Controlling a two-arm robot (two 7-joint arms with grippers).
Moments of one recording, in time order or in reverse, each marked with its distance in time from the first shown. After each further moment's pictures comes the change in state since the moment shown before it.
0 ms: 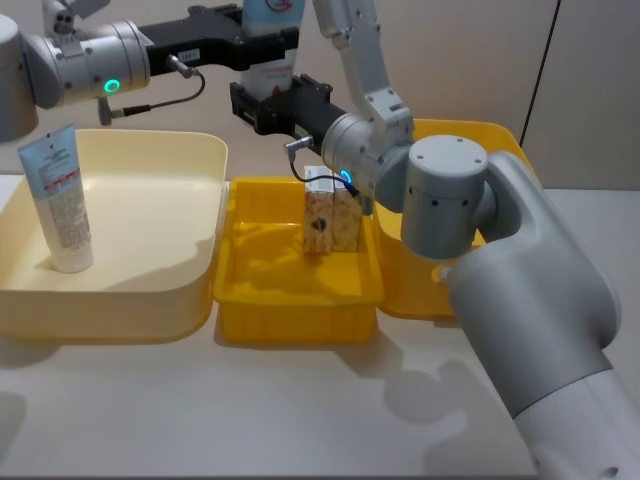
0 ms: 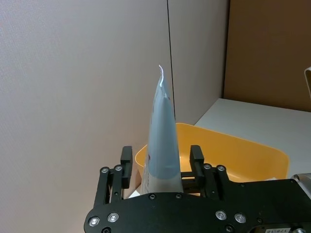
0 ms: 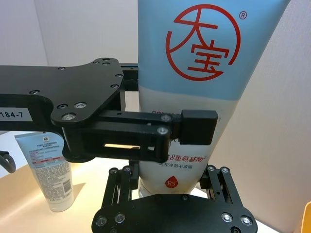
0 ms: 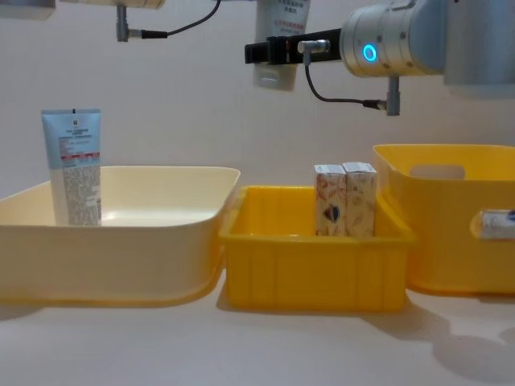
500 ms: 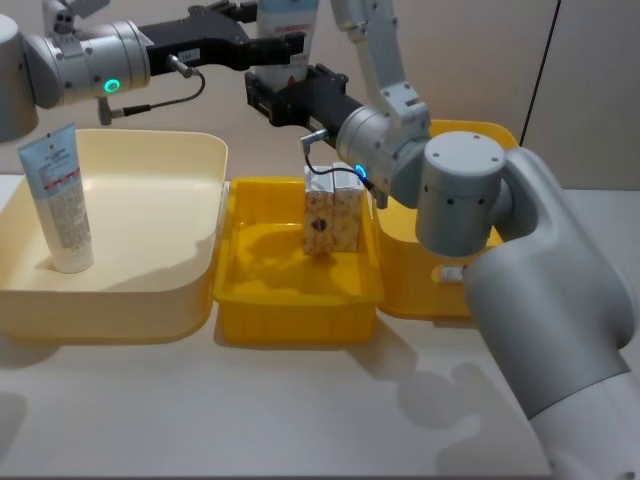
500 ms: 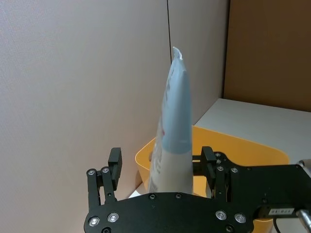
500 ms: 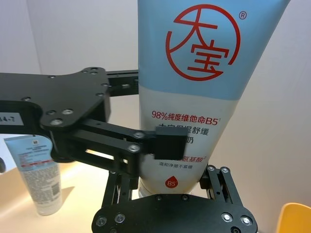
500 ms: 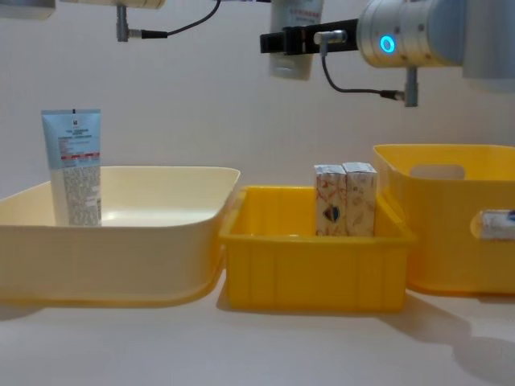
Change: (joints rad) left arm 0.000 0.000 0.000 0.000 0.000 0.000 0.000; right arm -0.011 0.029 0.004 -0.040 -0.008 -0.009 -0.010
